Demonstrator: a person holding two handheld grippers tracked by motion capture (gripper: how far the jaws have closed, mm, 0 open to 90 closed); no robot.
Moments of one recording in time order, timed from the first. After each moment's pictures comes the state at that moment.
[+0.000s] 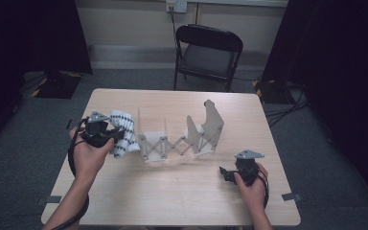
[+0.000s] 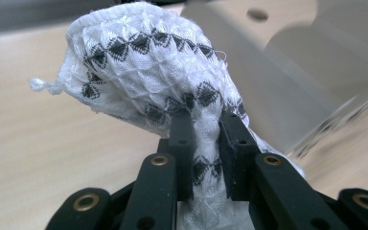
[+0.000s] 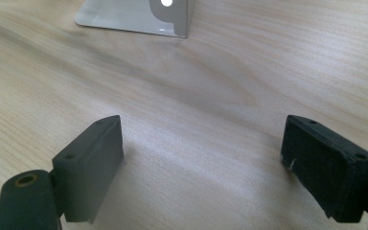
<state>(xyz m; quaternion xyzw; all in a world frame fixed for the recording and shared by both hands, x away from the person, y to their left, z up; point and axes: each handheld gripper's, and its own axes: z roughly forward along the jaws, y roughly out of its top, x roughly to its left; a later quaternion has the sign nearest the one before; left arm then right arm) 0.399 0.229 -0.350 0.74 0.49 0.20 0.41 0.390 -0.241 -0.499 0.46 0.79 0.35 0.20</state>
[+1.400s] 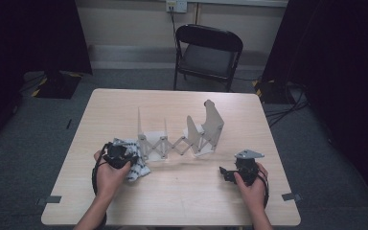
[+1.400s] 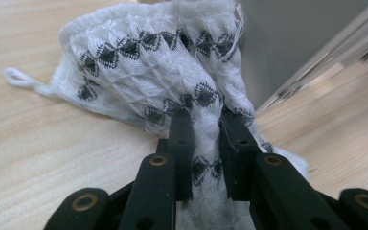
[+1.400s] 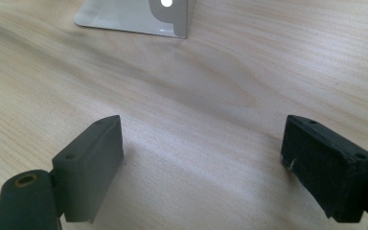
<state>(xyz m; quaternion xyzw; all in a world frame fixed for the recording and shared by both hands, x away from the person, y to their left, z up) 0.396 0.203 -0.474 0.77 0.52 0.13 0.34 0.391 -0.241 -0.499 0.46 0.79 0.35 0.20</state>
